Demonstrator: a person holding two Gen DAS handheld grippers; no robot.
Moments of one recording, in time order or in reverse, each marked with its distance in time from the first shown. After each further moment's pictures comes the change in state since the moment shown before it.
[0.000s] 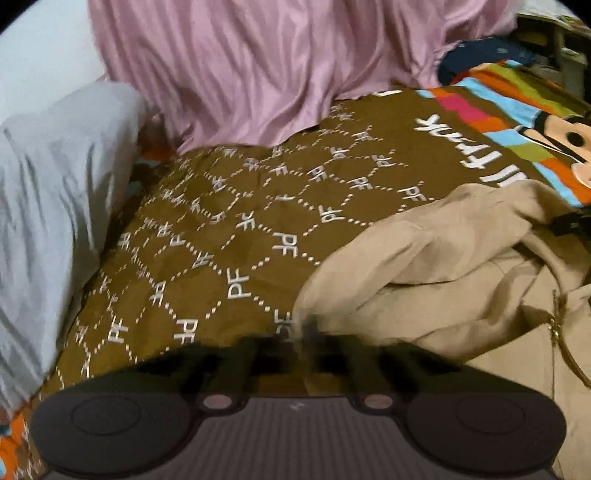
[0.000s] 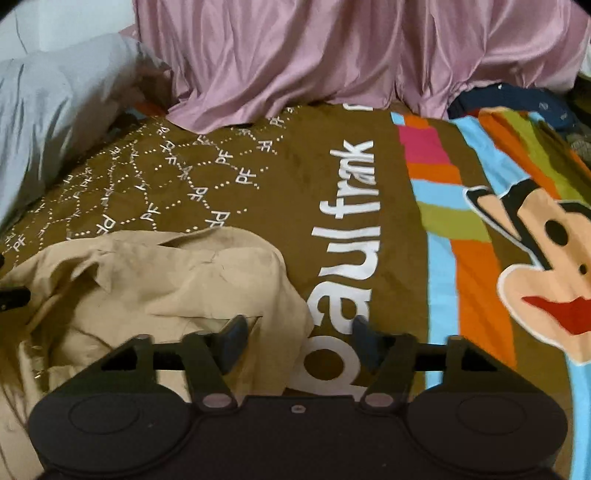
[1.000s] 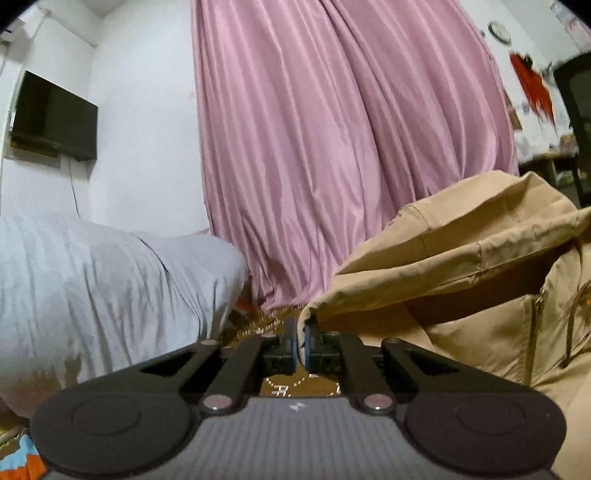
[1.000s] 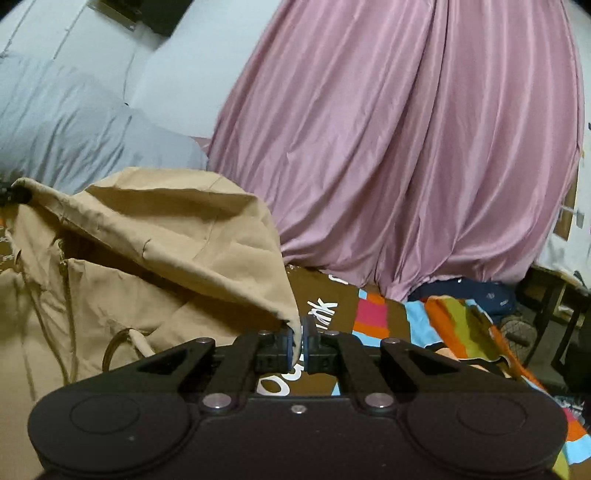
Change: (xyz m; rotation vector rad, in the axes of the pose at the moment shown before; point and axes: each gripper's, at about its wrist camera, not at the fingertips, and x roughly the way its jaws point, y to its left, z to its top) left arm -0.205 -0.006 -0.149 -0.073 -0.662 0.178; right arm -0.230 -0.004 -0.142 -0.356 -0.609 -0.084
